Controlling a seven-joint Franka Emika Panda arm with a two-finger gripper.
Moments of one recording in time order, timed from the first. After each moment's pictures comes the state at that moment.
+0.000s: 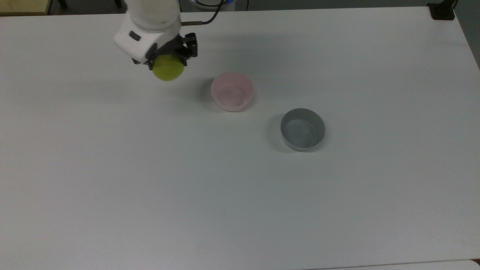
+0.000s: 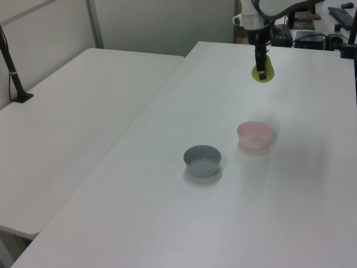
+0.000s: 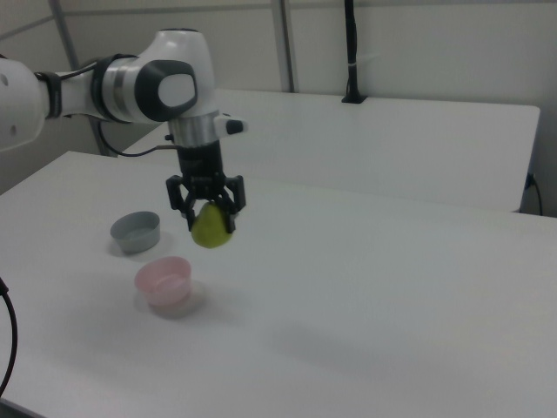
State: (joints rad) arm 0.12 0.20 -0.17 -1.67 -0.08 1.71 -0.27
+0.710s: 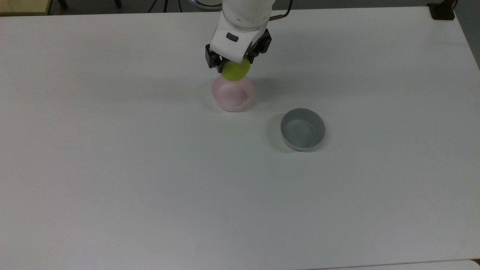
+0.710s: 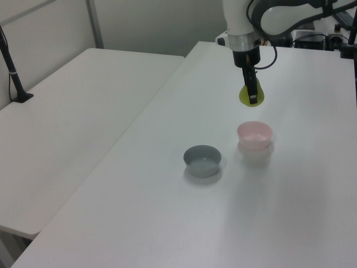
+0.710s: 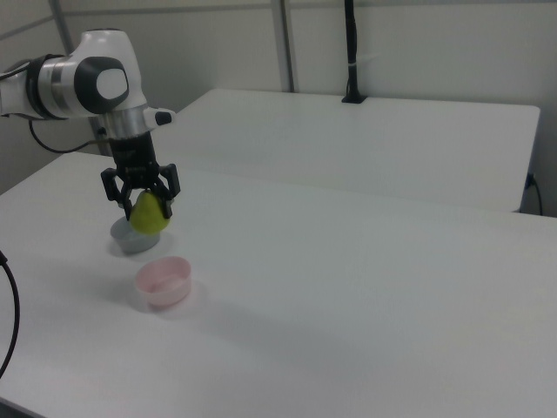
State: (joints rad) arm 0.37 0.21 -0.18 -1.67 -0.05 1.71 -0.18
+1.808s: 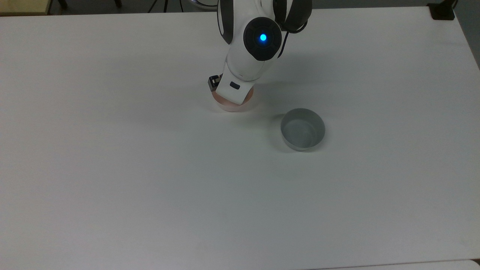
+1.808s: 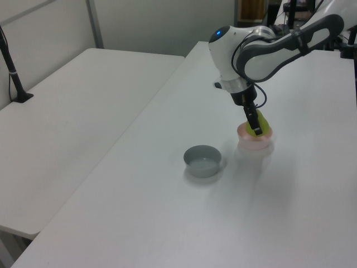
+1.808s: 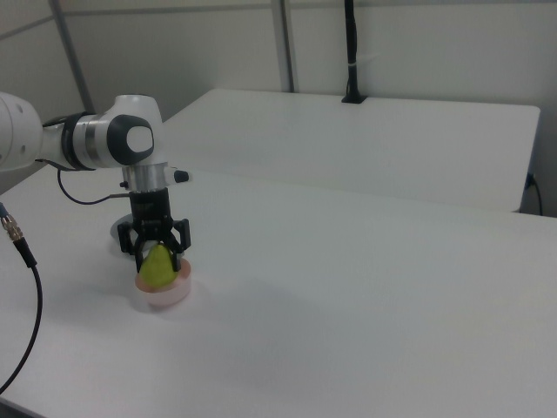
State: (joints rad) arm 0.35 0.38 -0.16 -1.71 -0.06 1.72 -0.18
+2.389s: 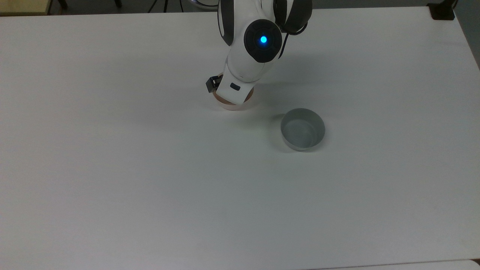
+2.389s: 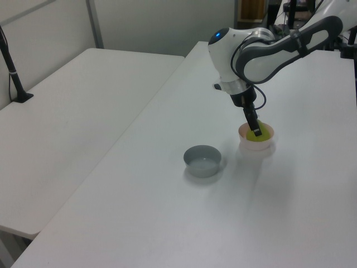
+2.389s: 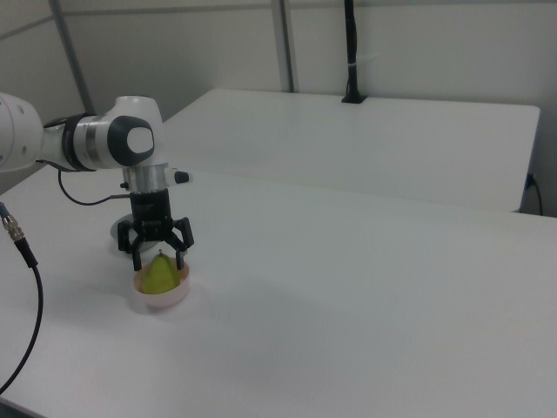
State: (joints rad) arm 0.35 0.39 -0.16 -1.71 -0.06 1.72 -0.18
